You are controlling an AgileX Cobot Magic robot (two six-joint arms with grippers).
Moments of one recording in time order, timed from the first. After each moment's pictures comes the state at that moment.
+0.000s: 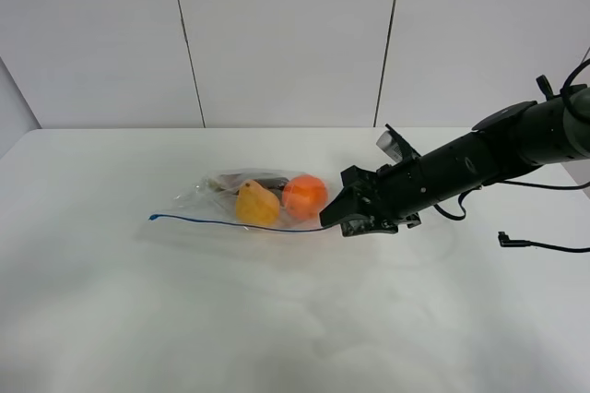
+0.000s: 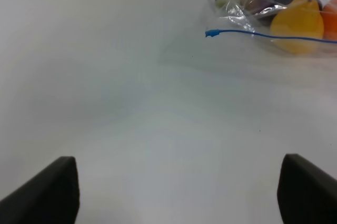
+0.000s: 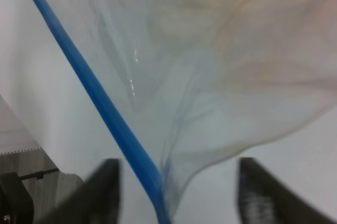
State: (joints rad) left arm 0.01 -0.01 -0.49 -0.07 1.07 0.01; right arm 0.20 1.86 -0.98 1.18 0.84 -0.90
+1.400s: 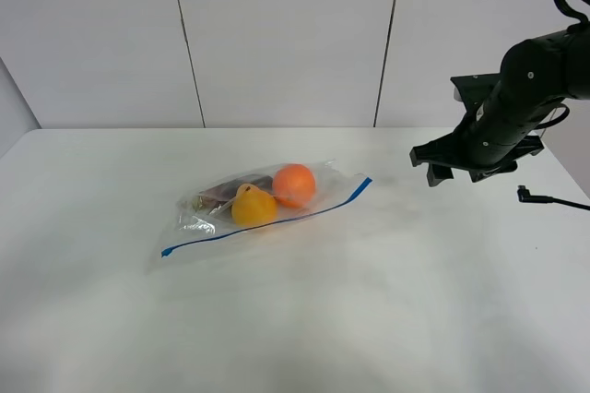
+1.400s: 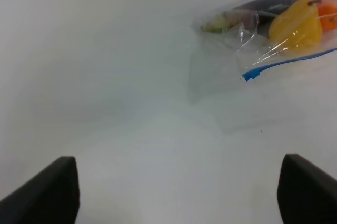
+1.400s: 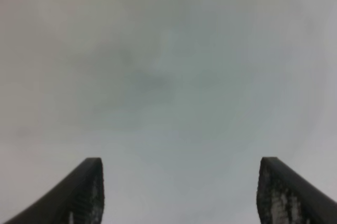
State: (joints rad) left arm 0.01 -0.01 -0.49 -0.07 1.07 0.03; right arm 0.19 1.71 -1.15 -0.17 0.67 0.15
